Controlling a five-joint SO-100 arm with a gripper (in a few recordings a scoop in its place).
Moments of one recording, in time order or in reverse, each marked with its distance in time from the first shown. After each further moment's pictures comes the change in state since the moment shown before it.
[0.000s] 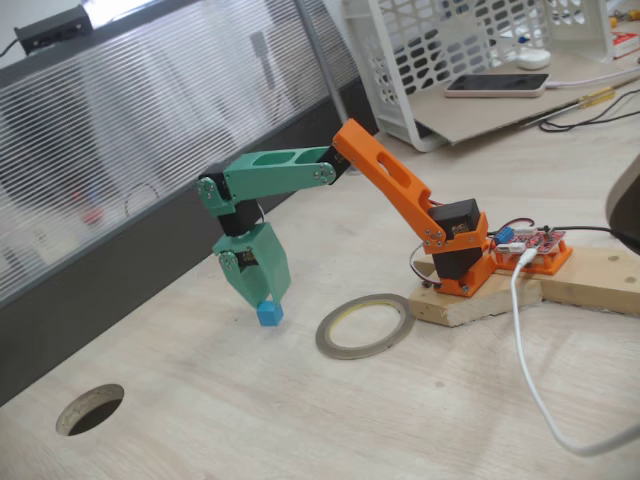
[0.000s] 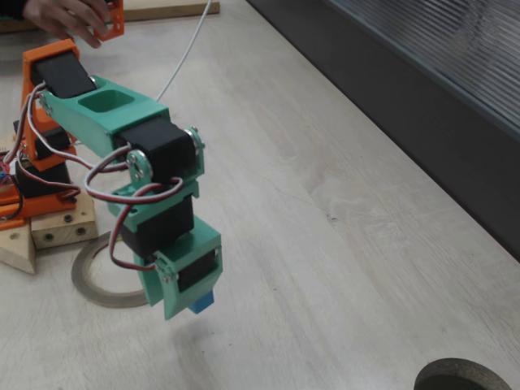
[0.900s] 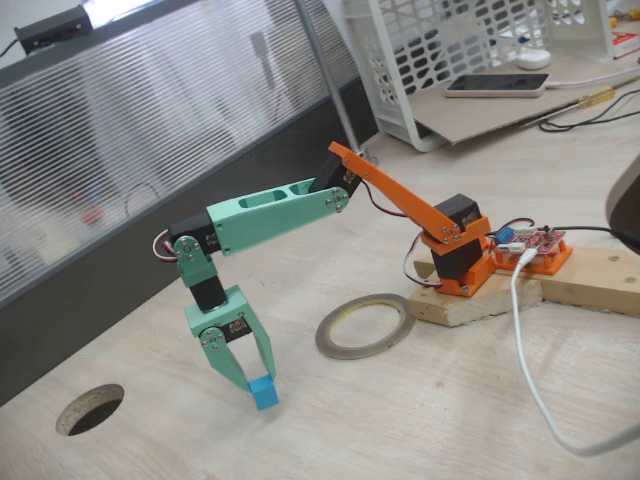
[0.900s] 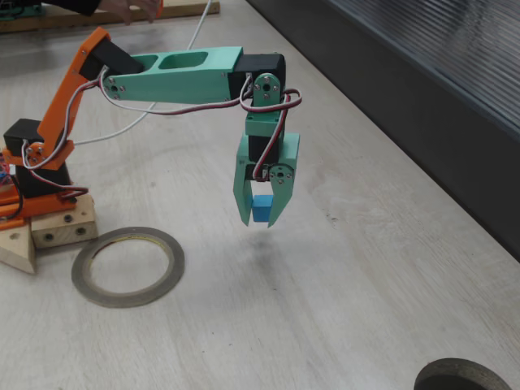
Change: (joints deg) arm -37.5 -4.1 -4.8 -0.1 0.2
